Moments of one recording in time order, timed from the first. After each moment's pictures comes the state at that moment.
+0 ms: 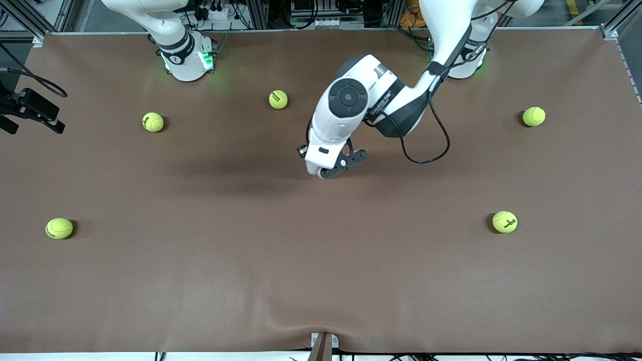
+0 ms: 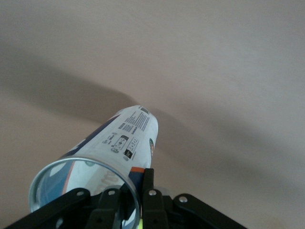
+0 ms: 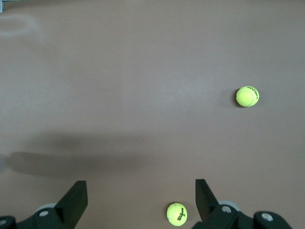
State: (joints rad) left arm -0.68 0.57 -0.14 -1.36 -0.16 1.92 -1.23; right arm 0.06 -0.07 -0.11 -1.58 0.02 1.60 -0.03
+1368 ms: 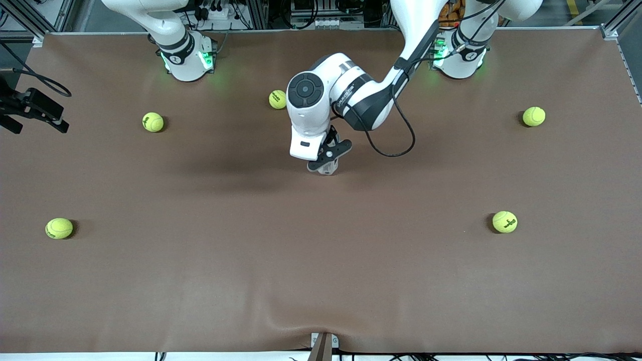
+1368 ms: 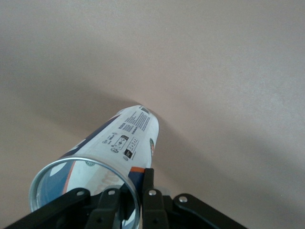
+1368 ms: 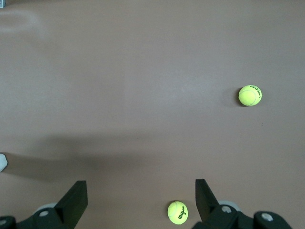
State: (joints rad) left arm -0.88 0.65 0.01 -1.33 -0.09 1.89 -1.37; right arm 0.06 -0.07 -0.10 -1.59 0.02 1.60 -0.03
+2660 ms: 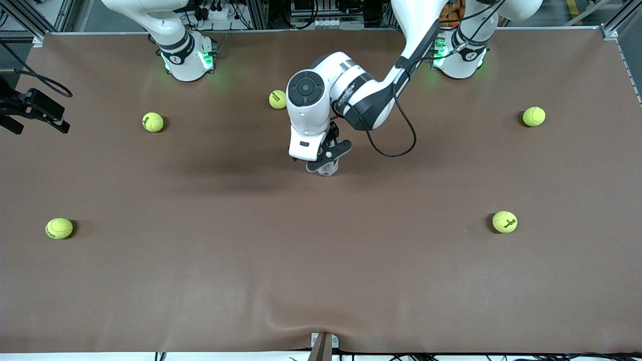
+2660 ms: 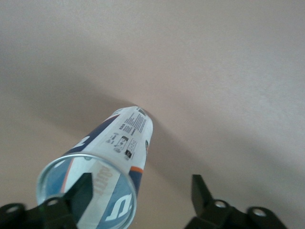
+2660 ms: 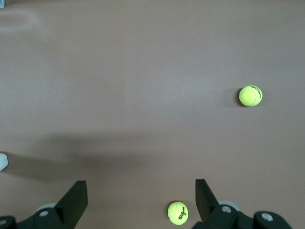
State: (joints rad) left arm -0.87 0.64 0.01 -1.30 -0.09 1.89 -1.37; right arm 0.06 -0.07 -0.10 -1.59 0.02 1.60 -0.03
